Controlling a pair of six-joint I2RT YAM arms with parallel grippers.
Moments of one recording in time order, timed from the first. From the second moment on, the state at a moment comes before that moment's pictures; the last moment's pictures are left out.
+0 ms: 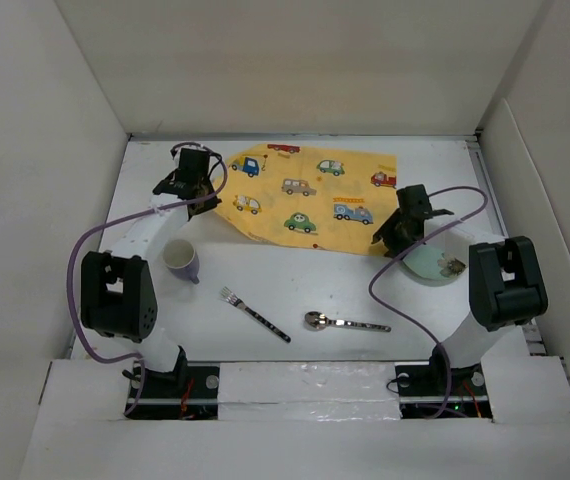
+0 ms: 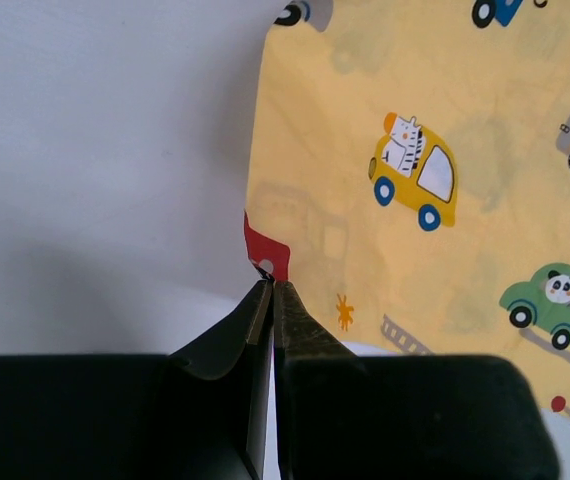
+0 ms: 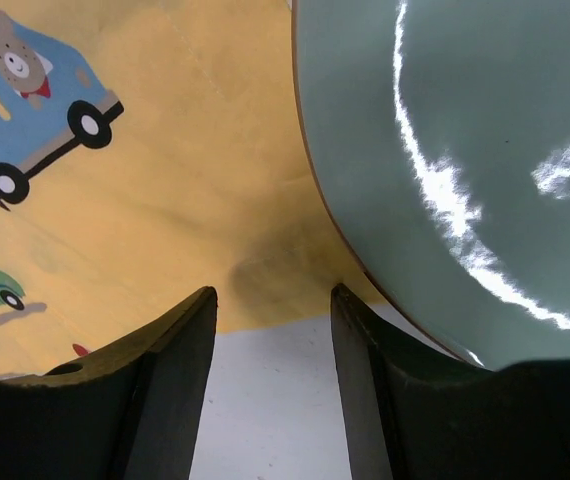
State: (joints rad) left arm -0.21 1.60 1.25 -0.49 -0.22 -0.50; right arm 0.17 1.65 0.95 -0.38 0.01 0.93
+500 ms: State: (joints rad) left arm -0.21 1.45 1.12 -0.49 -0.29 -0.48; right arm 0.18 1.71 1.01 -0.49 0.01 0.94
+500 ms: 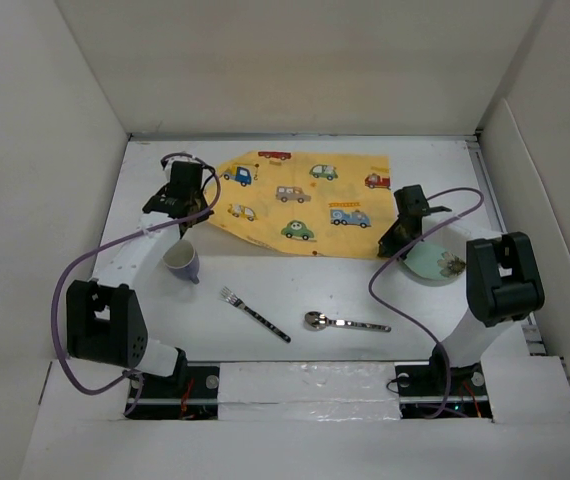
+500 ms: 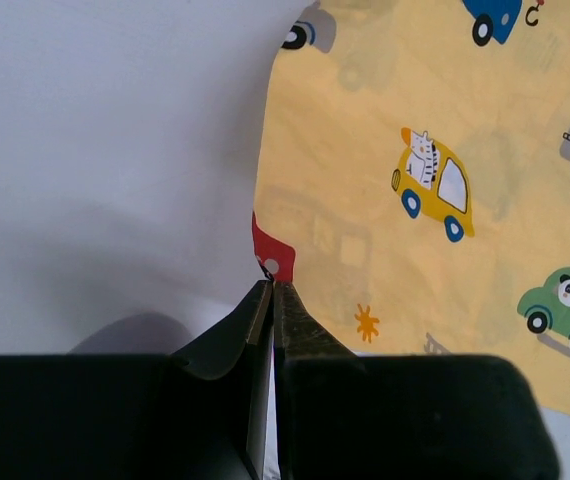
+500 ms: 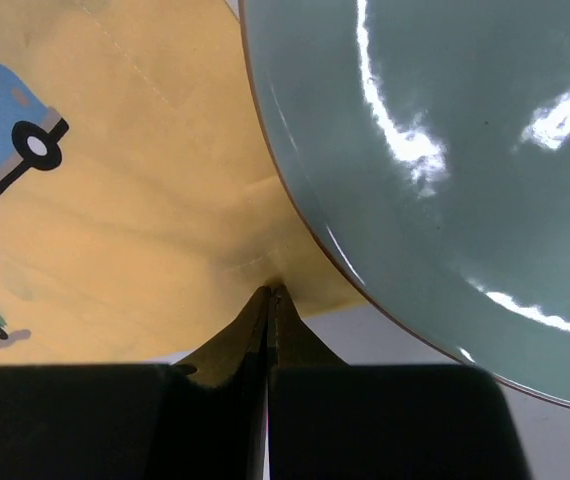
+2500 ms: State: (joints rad) left arm -0.21 1.46 1.22 -0.47 -0.26 -0.49; right arm 0.34 1.65 0.96 -0.64 0.06 0.99
